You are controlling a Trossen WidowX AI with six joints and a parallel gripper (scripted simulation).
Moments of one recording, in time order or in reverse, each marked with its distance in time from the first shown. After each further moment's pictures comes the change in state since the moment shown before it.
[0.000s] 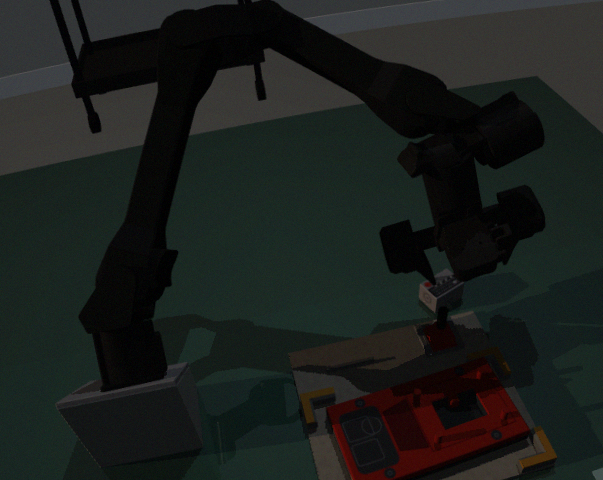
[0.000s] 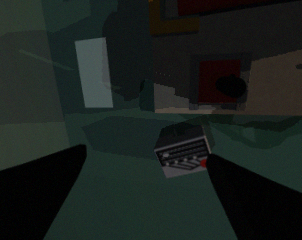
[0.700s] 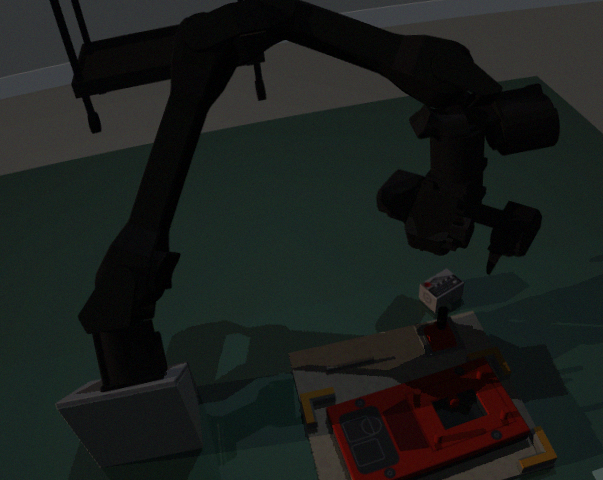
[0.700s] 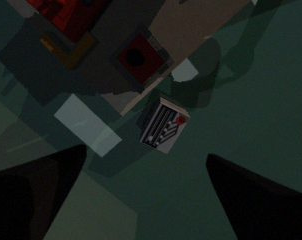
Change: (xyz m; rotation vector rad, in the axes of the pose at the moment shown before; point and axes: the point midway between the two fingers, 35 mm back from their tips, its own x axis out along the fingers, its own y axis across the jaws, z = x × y) arm -0.021 -0.007 -0.009 0.699 -0.093 -0.147
